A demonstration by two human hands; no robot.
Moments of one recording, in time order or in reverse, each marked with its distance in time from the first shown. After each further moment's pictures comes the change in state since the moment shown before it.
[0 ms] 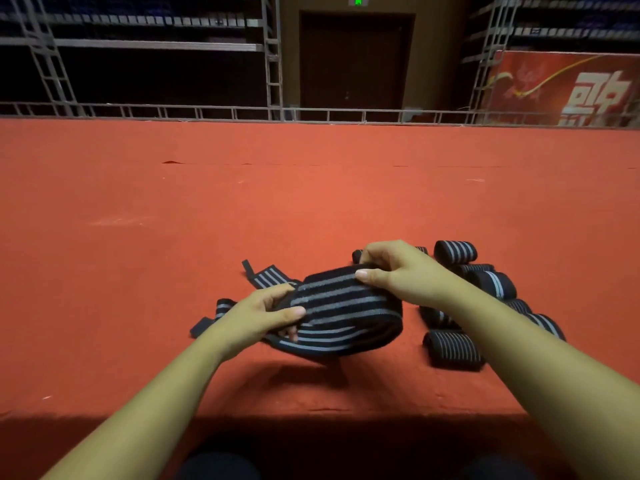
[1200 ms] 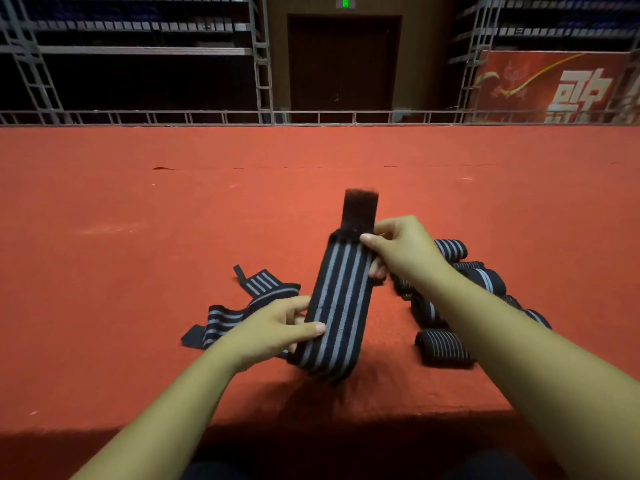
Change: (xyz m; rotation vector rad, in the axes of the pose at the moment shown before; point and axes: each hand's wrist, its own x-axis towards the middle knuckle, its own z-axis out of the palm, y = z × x) left_hand 0.005 0.017 0.032 0.017 -0.145 -0.070; right_hand 0.016 -0.001 -0.009 0.212 0.364 0.170
